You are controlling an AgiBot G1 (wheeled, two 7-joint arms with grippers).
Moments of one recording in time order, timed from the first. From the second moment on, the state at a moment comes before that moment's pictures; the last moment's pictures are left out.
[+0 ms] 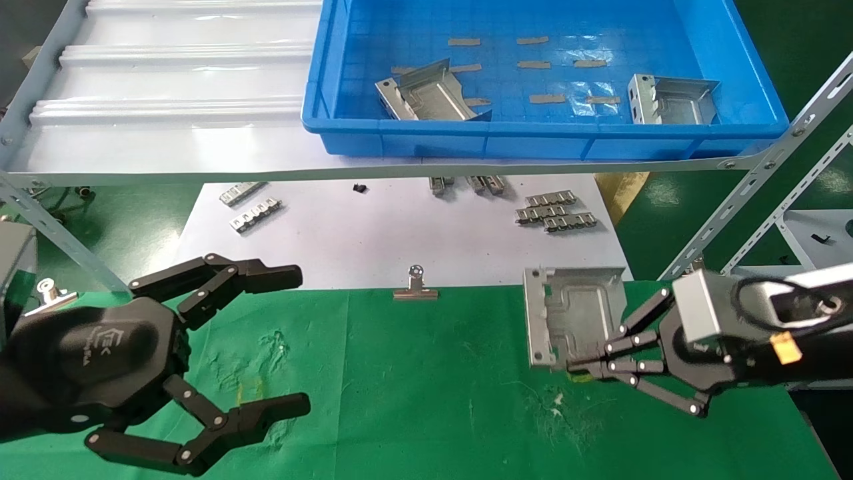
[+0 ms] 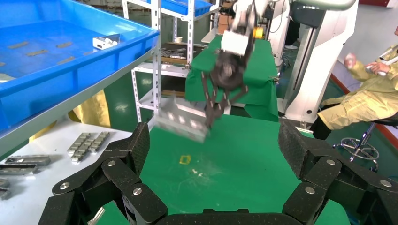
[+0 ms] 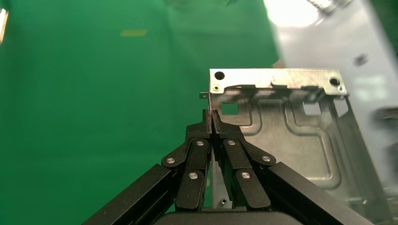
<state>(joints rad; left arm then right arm) -1.07 0.55 0.39 -1.21 0.62 1.41 -0.11 1.79 -0.64 -1.05 0.83 -1.11 -1.53 -0.12</state>
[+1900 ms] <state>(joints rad) -1.07 0.55 0.39 -1.21 0.62 1.41 -0.11 1.74 -0.92 -1.01 0.12 -1.04 -1.60 -0.63</state>
